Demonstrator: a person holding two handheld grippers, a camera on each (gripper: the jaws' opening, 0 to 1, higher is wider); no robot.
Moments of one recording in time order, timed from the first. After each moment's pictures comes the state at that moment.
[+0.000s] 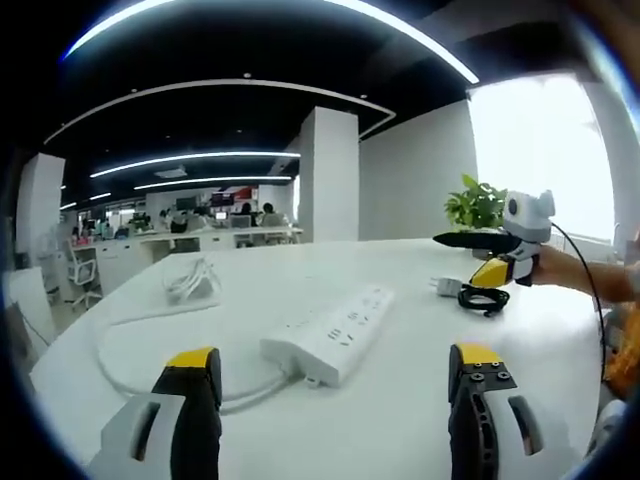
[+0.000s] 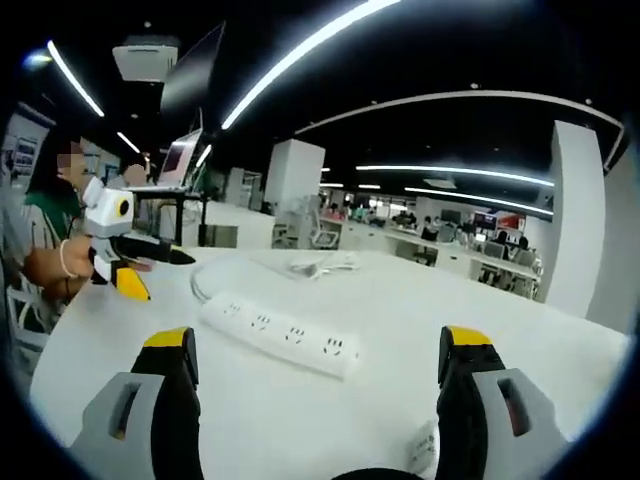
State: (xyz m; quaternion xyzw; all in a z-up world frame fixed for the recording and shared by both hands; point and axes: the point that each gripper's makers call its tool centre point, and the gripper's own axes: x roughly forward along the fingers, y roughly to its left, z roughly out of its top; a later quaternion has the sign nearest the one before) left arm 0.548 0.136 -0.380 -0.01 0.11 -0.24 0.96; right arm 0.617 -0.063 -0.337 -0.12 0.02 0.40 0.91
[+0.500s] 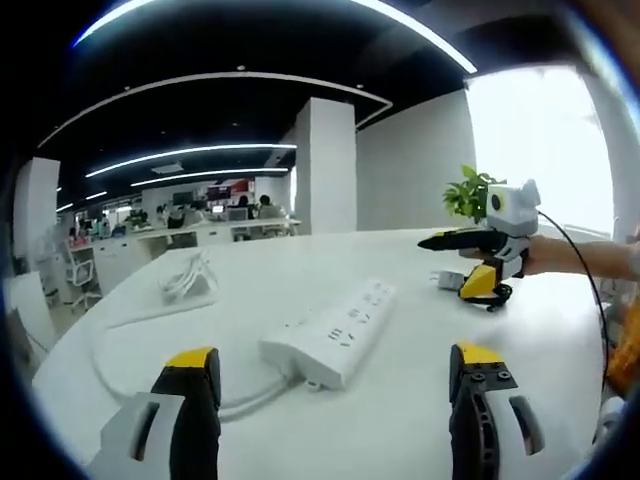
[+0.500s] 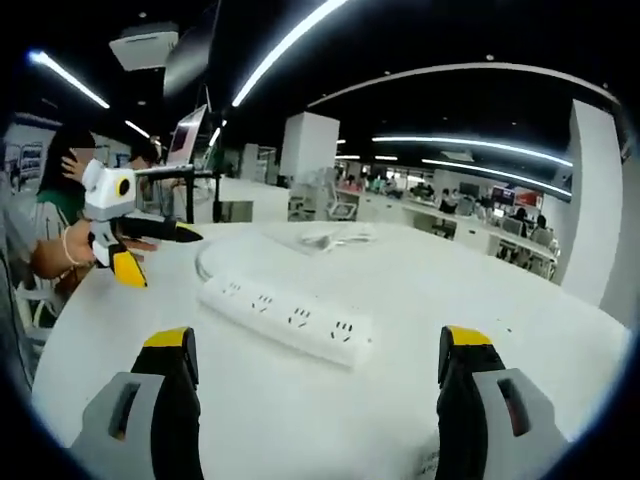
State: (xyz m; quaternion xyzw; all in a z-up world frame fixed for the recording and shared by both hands) left arm 0.556 0.132 -0.381 0.00 0.13 -0.25 0.96; right arm 0.634 -0.048 -0.362 -0.13 0.09 0.43 0.89
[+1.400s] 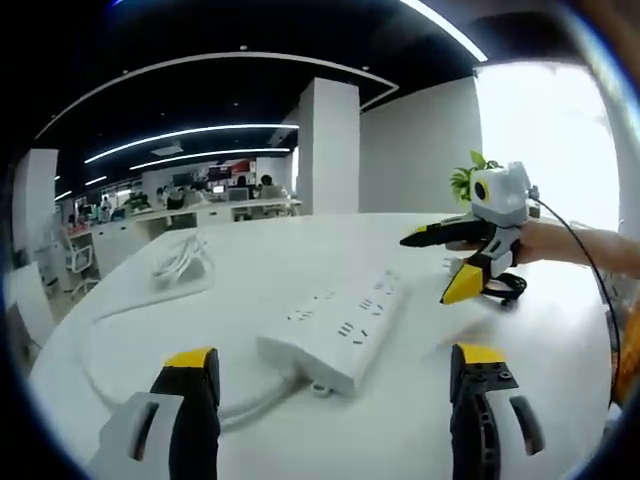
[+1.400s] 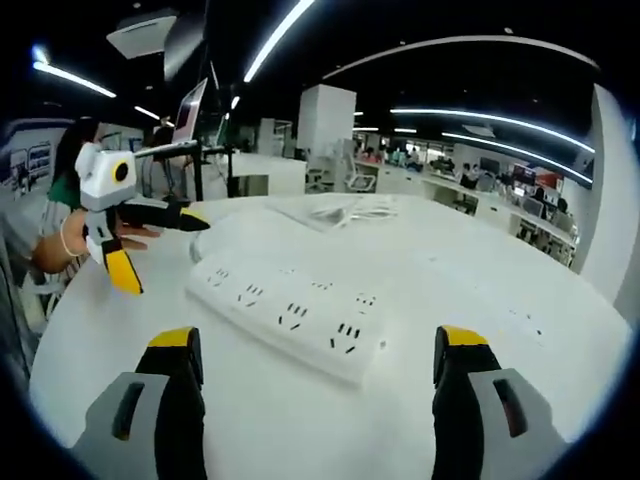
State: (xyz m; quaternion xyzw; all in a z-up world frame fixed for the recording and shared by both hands) left arm 0.585 0.129 -0.395 0.00 0.17 -0.24 0.96; right arm 0.663 -0.019 -0.387 -0.15 0.14 0.47 0.86
